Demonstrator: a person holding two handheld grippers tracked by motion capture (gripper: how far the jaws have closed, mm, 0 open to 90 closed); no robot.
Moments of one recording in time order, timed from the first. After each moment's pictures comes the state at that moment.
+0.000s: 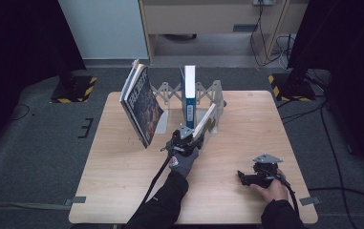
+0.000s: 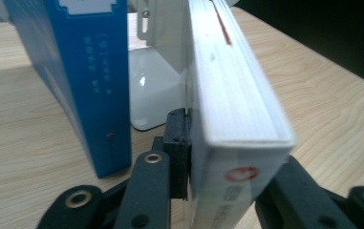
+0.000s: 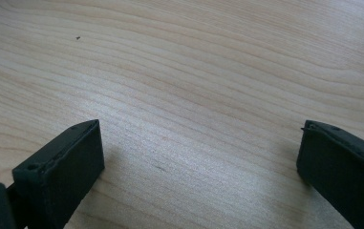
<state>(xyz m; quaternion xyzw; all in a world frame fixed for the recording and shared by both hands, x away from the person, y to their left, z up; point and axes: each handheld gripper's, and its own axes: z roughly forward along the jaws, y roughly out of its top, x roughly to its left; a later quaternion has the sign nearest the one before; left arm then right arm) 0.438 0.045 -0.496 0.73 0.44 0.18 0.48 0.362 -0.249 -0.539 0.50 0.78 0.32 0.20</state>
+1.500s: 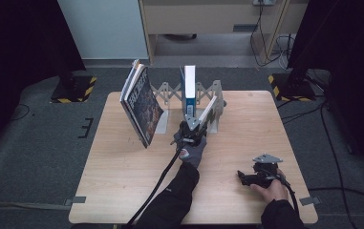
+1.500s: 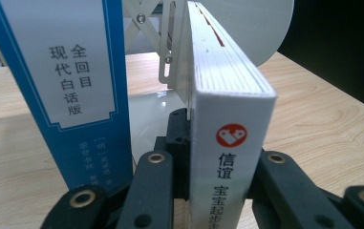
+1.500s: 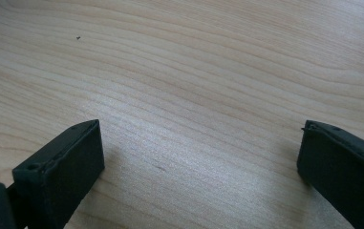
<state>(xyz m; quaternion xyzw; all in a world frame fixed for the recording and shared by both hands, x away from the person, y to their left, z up) 0.463 0.017 -0.485 0.69 0.47 0.25 0.49 0.362 -0.249 -0.539 0.50 0.78 0.33 0.20</state>
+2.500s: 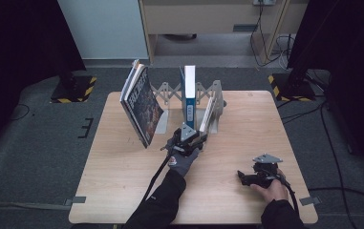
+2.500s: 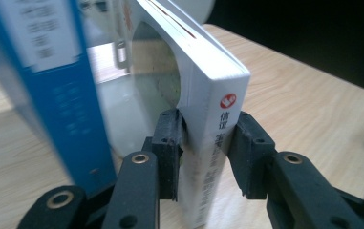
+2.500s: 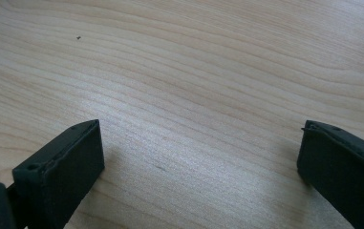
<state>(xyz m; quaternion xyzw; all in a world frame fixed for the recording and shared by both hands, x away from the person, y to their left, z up) 0.435 0.042 -0.492 0.75 0.37 0.20 0.52 0.362 -0.249 -0.539 0.50 0.78 0.32 0.20</state>
